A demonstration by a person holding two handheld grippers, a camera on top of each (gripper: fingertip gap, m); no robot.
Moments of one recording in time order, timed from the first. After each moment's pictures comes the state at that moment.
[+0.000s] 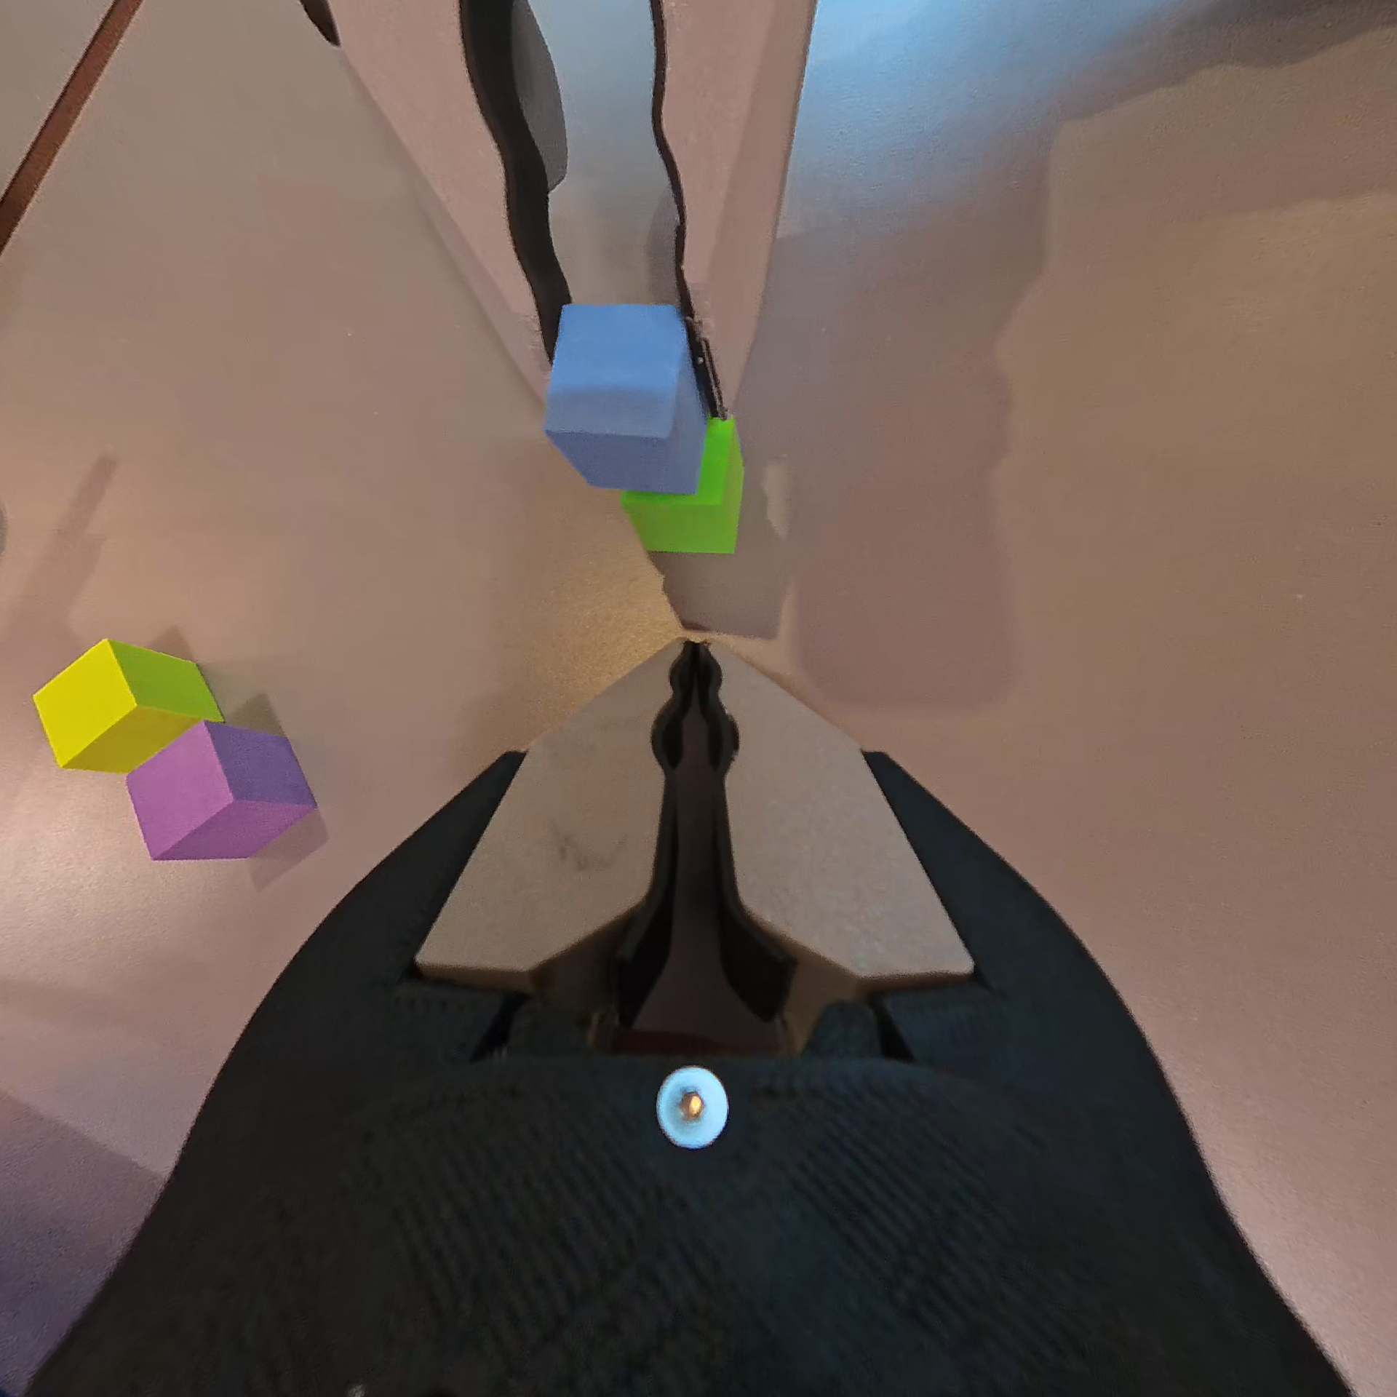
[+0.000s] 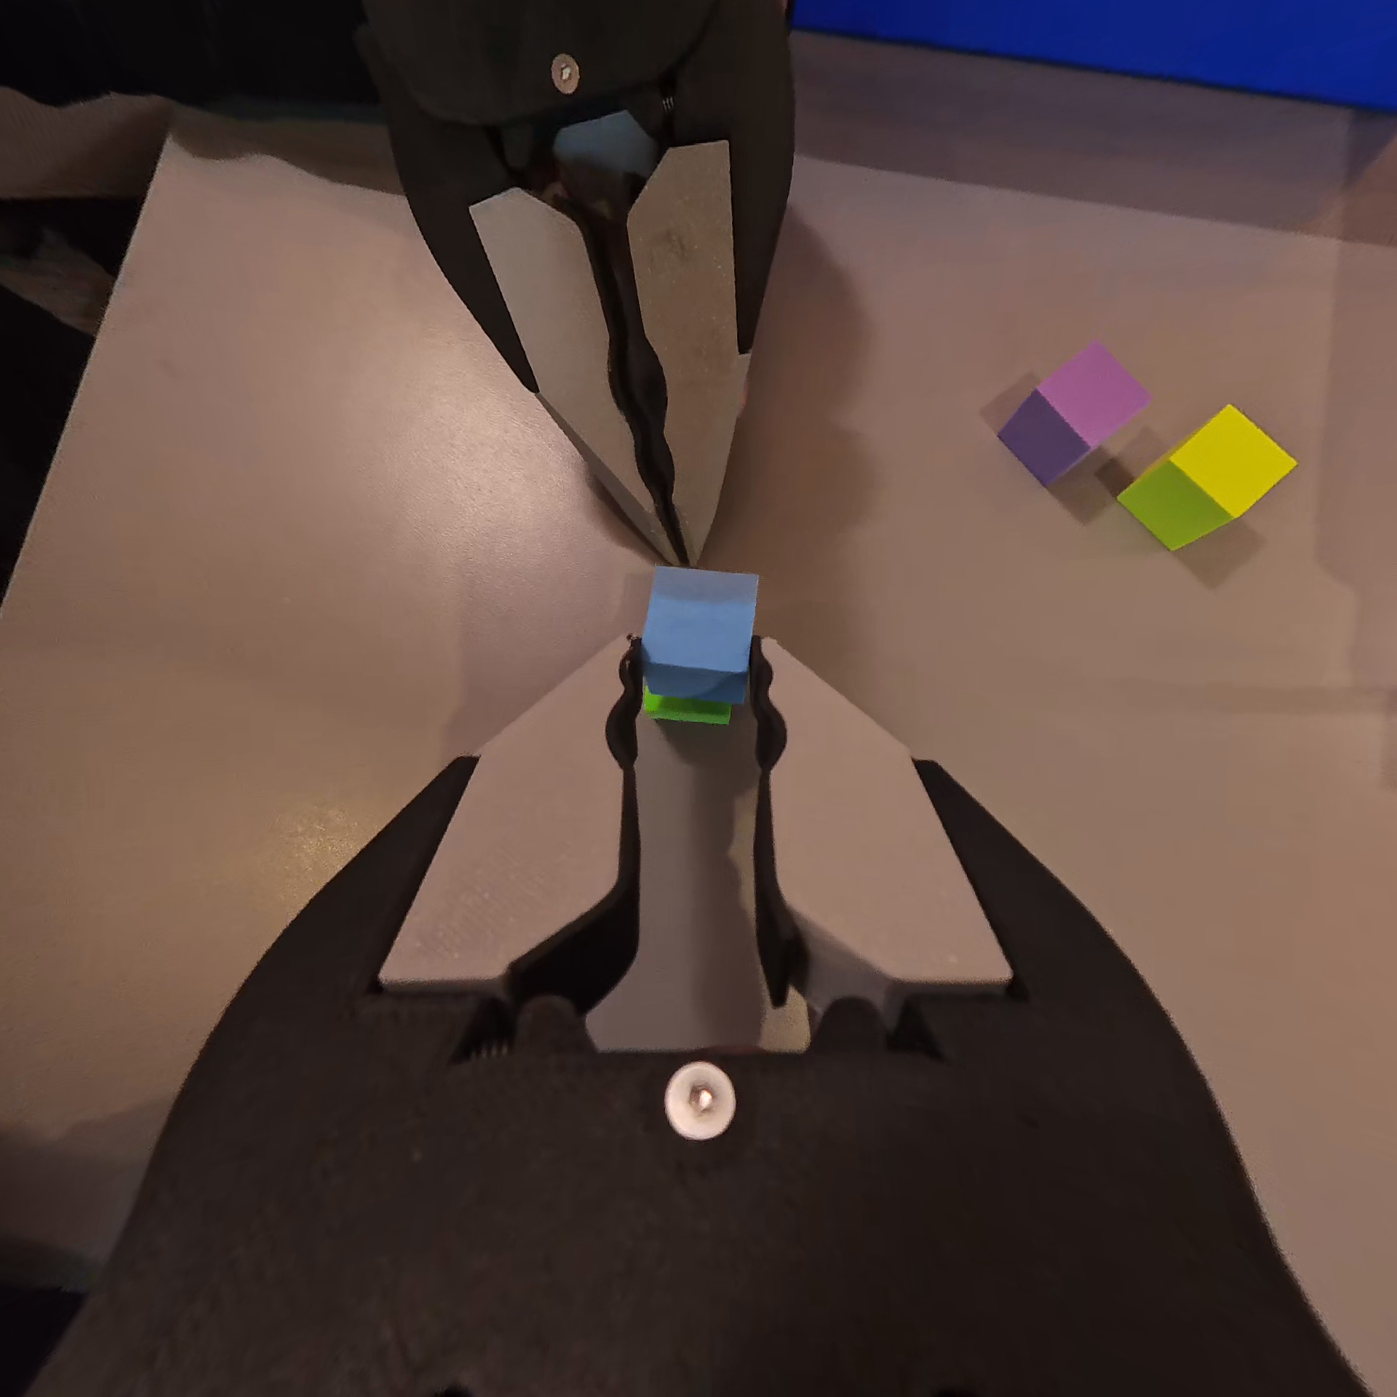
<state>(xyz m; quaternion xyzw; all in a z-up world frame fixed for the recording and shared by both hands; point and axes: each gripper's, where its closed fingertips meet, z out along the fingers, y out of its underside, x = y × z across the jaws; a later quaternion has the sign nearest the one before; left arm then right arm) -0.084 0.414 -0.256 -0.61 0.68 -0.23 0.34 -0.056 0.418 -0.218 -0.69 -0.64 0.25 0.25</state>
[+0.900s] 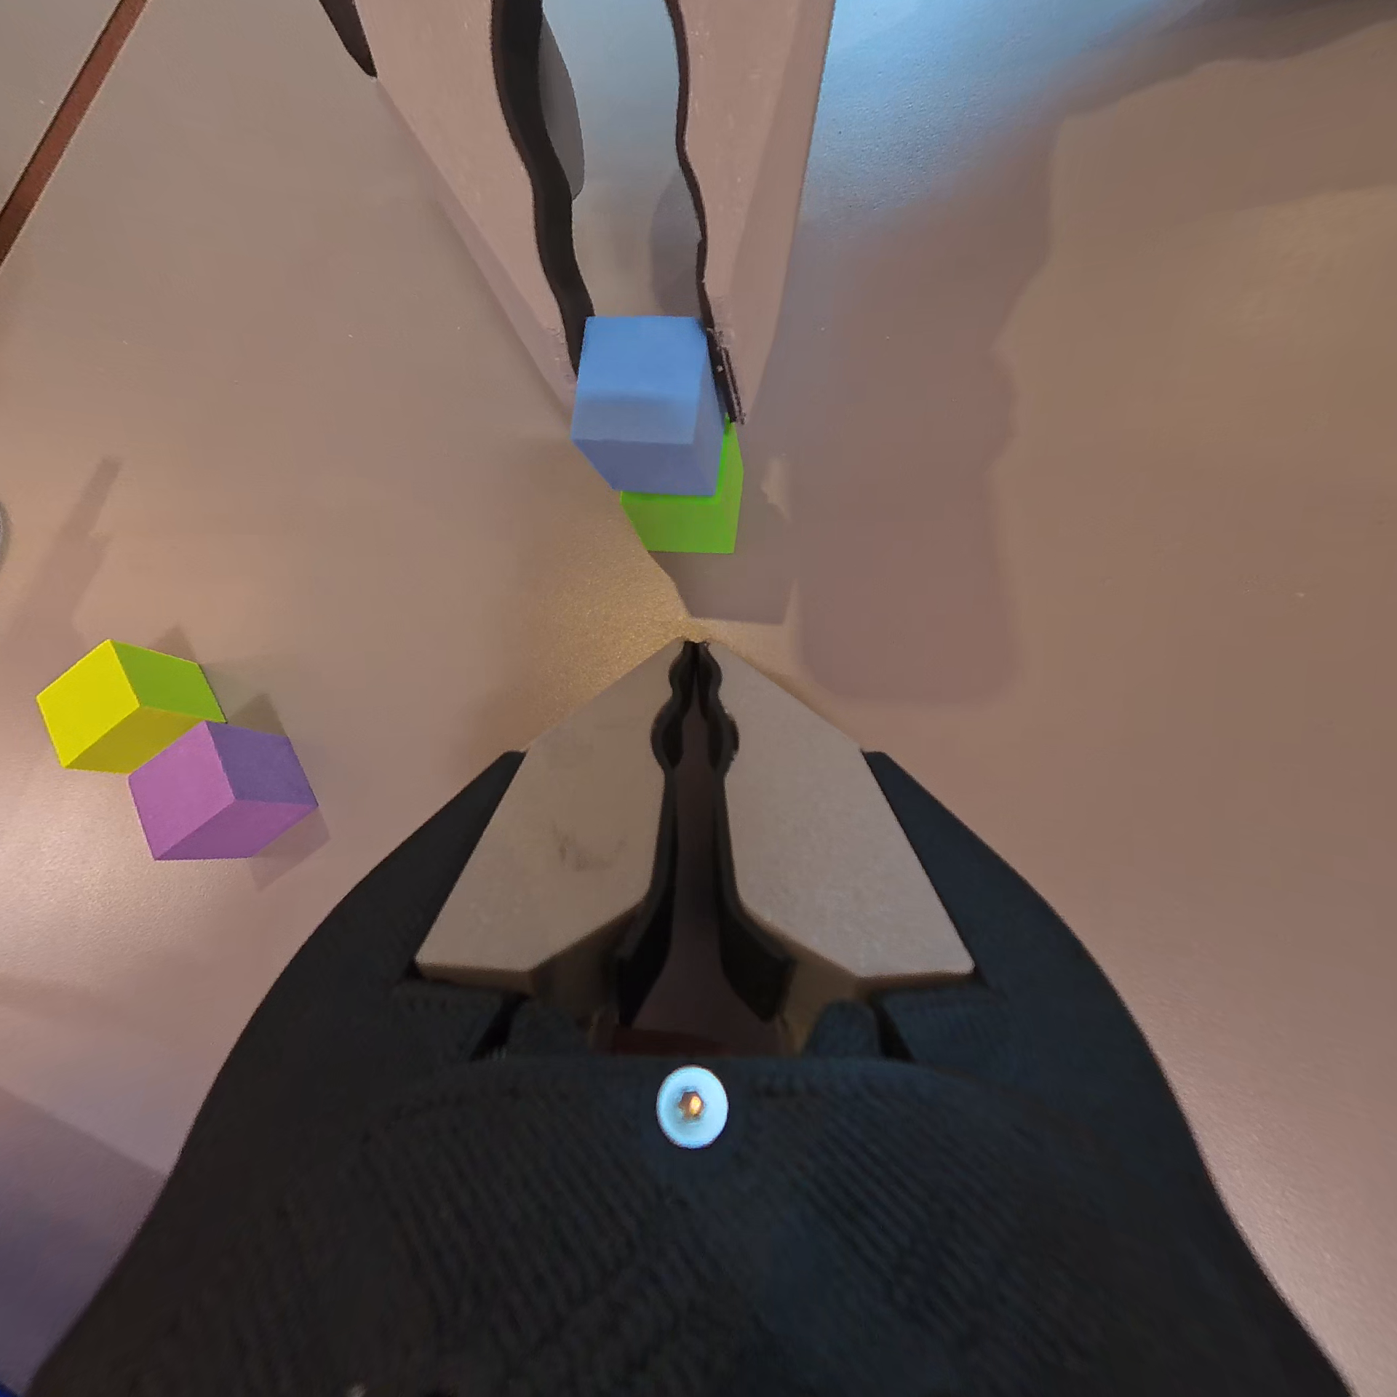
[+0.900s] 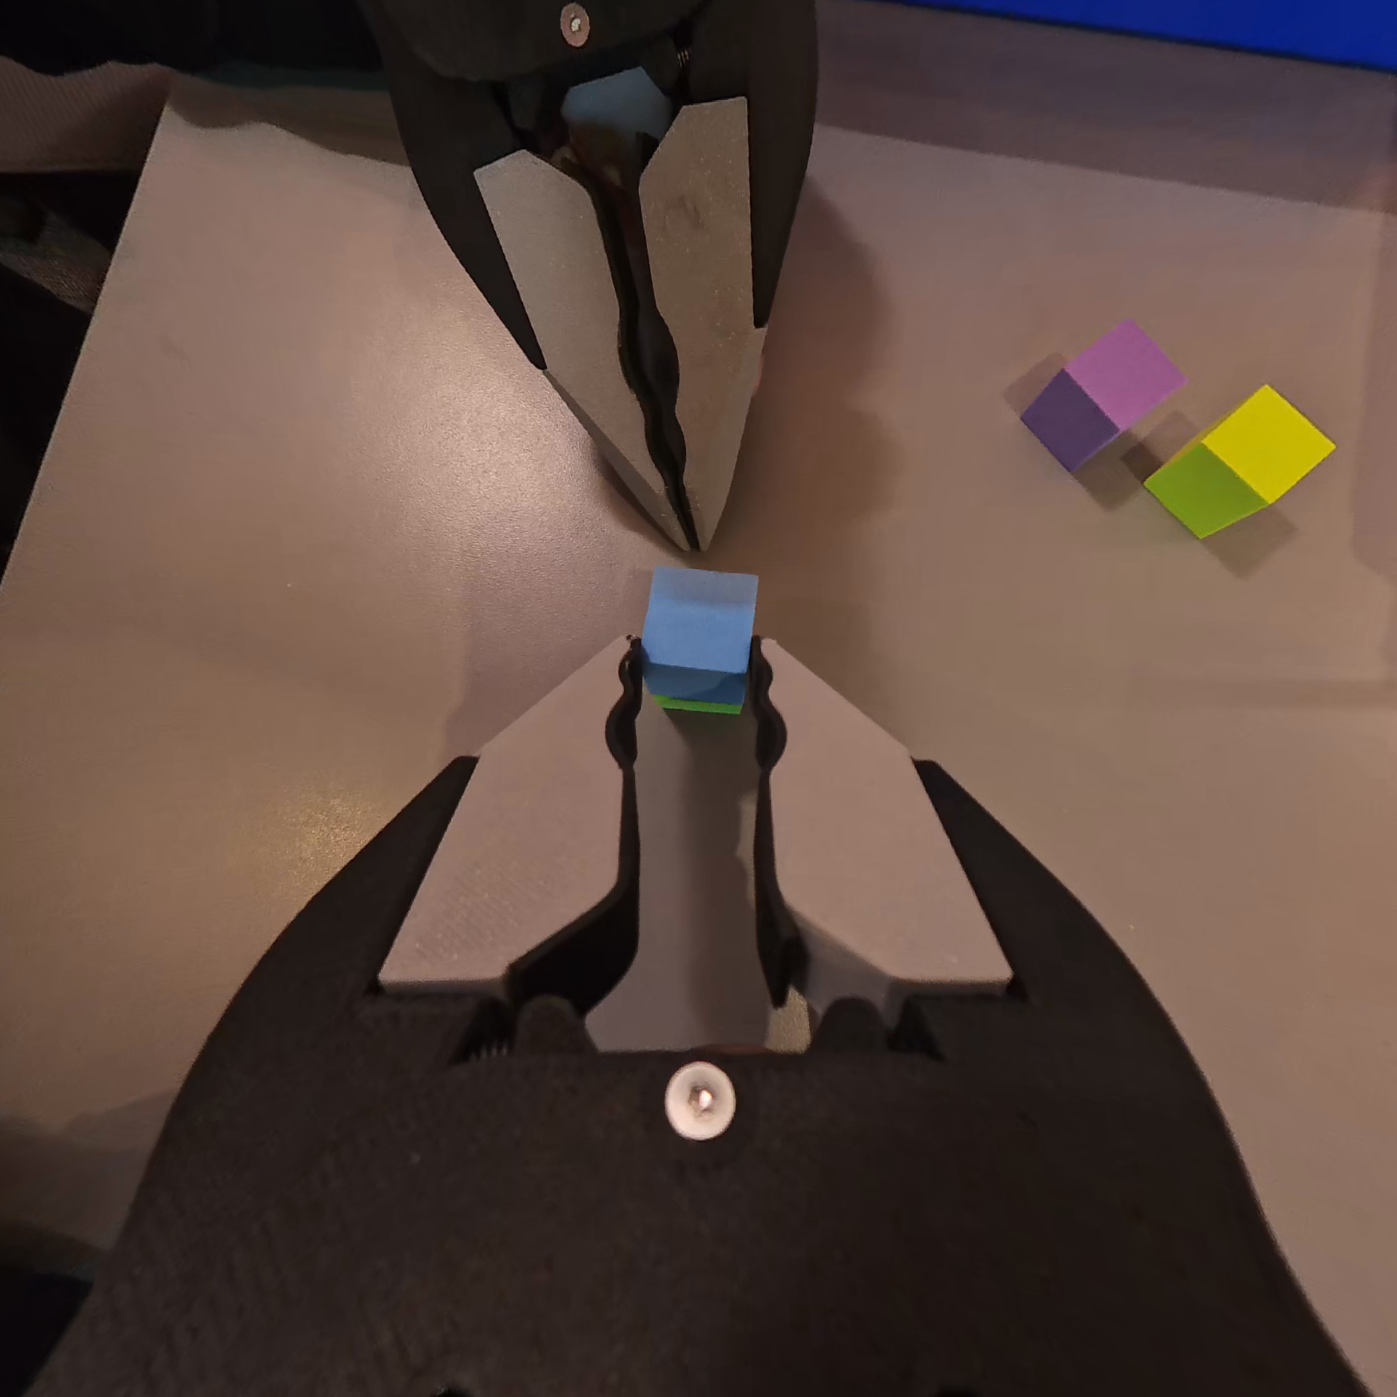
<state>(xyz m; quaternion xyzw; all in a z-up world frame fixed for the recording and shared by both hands) -0.084 0.415 -0.256 -0.61 0.68 -0.22 0.34 -0.054 0.415 -0.223 -0.69 -0.64 0.25 0.24</state>
